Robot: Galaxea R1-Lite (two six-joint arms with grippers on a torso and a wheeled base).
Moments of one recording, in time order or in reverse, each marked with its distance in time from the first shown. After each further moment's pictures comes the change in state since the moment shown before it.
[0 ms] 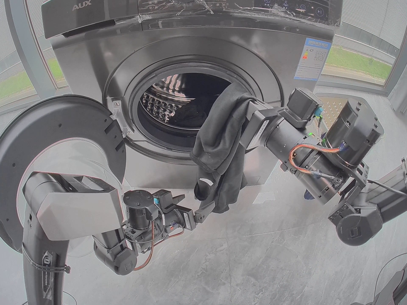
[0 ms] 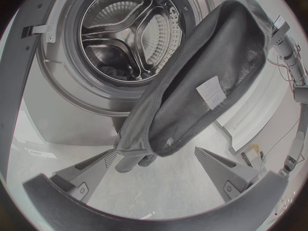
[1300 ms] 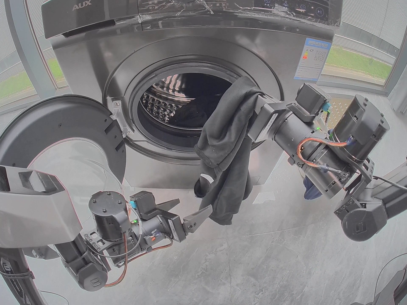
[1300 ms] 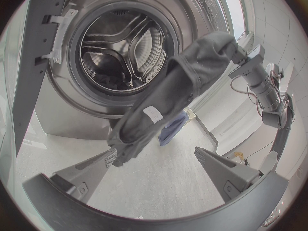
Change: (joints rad) left arm -0.070 -0.311 0.281 0.001 -0.004 -0.114; right arm -0.025 -0.023 0.003 0.001 0.000 -0.001
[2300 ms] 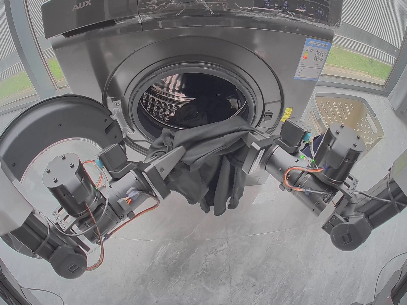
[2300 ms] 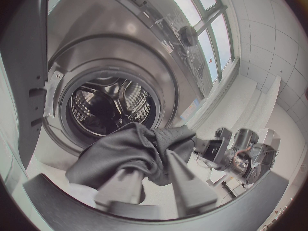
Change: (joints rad) left arm 0.023 -0.238 -0.093 0.010 0.018 -0.057; right arm -0.029 0.083 0.093 -0.010 0.011 0.000
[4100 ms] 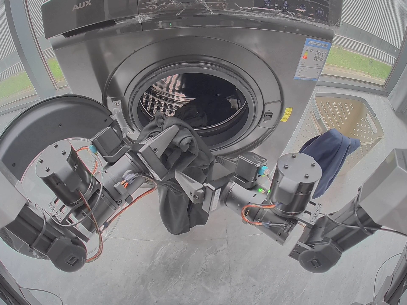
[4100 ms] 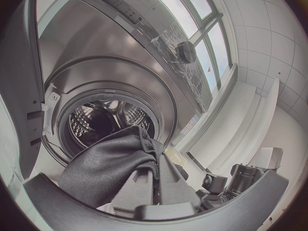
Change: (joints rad) left arm 0.004 -0.020 -0.067 -0.007 0.048 0.006; right arm 0.141 0.139 -0.045 0.064 -0.023 0.045
